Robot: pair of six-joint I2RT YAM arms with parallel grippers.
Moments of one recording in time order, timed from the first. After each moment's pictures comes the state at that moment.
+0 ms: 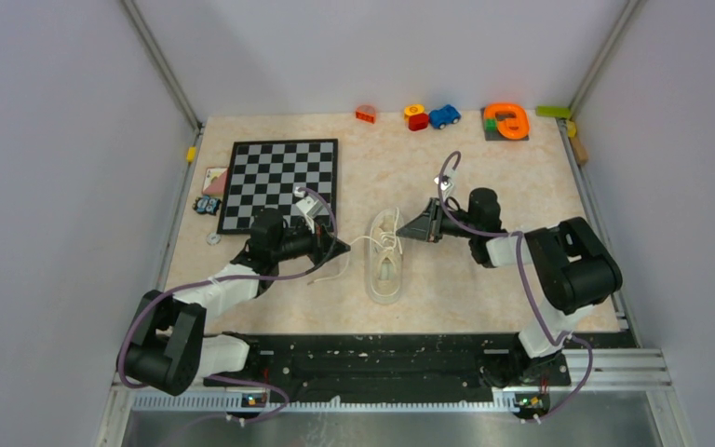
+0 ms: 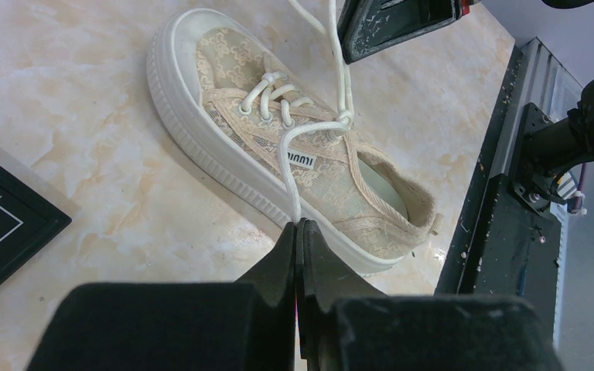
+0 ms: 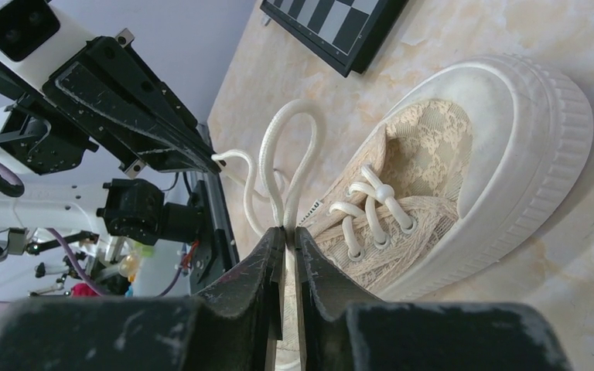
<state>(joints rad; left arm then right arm) -0.34 1.25 0.45 0.46 0.77 -0.23 0.33 1.70 0.60 0.86 -0.91 0.77</state>
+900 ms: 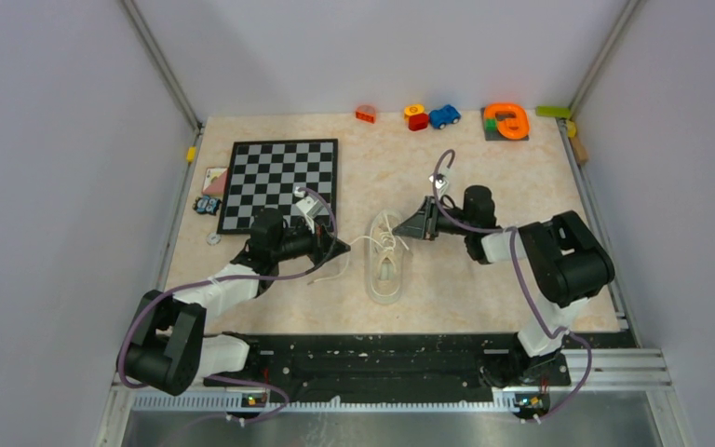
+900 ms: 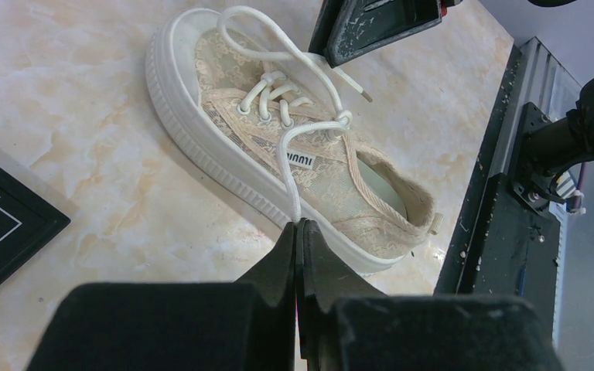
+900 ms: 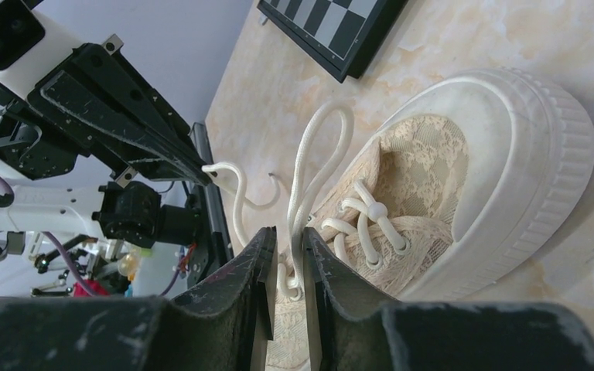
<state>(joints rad) -0.34 1.25 0.45 0.46 0.78 -0.23 0.34 1.75 0.64 0.86 -0.91 0.77</state>
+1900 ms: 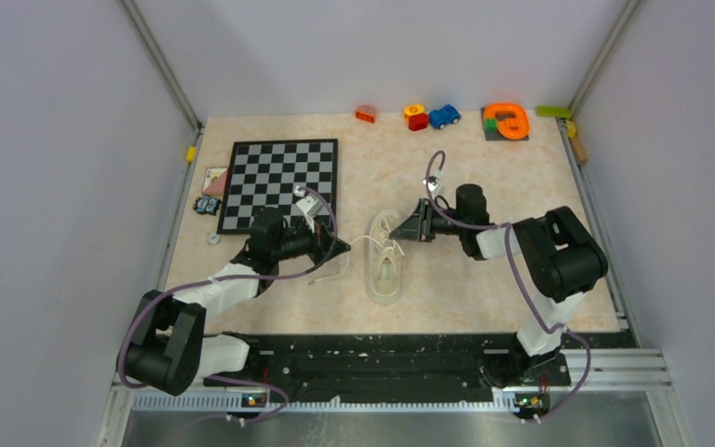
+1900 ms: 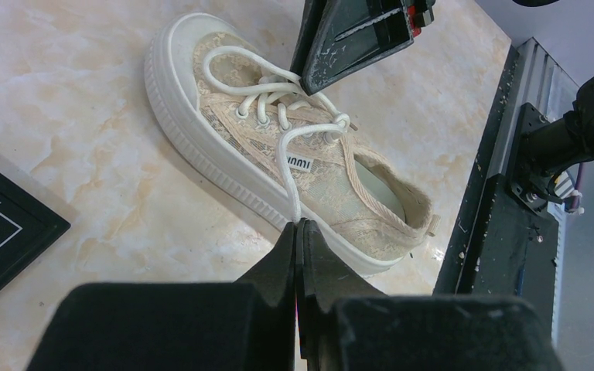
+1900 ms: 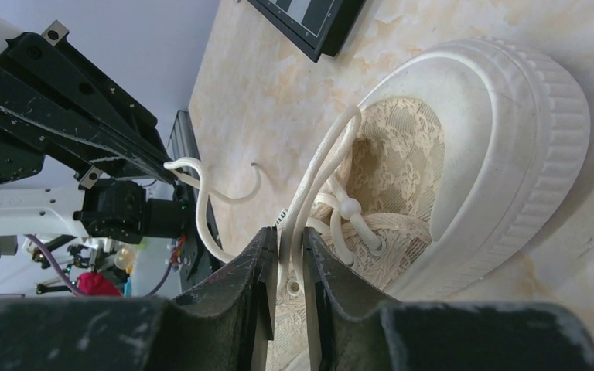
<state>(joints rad) -0.34 1.25 0.45 0.46 0.78 -0.23 0.37 1.79 0.69 0.74 -0.90 0.72</state>
